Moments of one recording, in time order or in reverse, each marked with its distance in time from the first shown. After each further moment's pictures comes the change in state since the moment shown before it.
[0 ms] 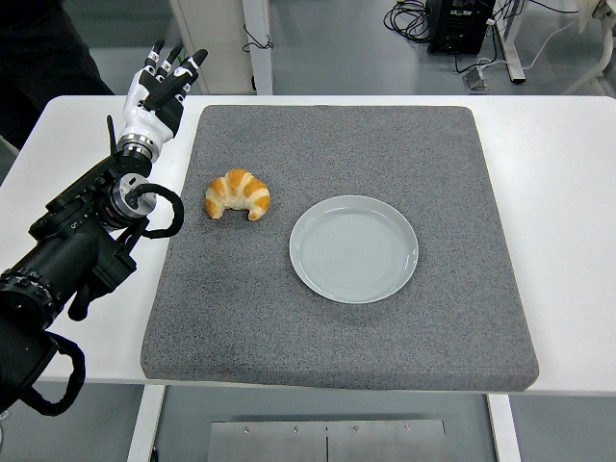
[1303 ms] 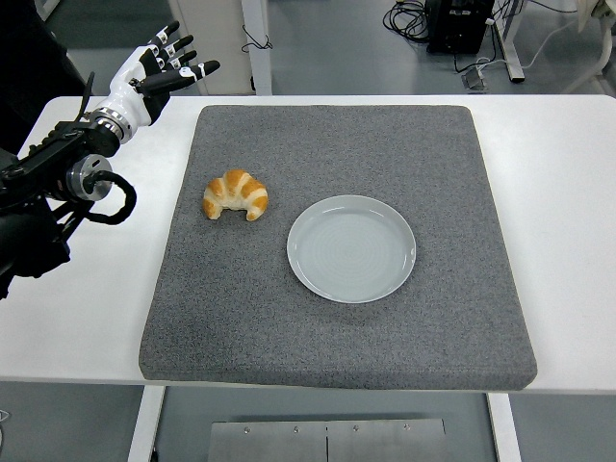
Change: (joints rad) left arm -0.085 0.247 0.410 -0.213 0.070 0.026 0.098; right arm 0.000 0.000 0.000 0.000 0.000 0.000 0.000
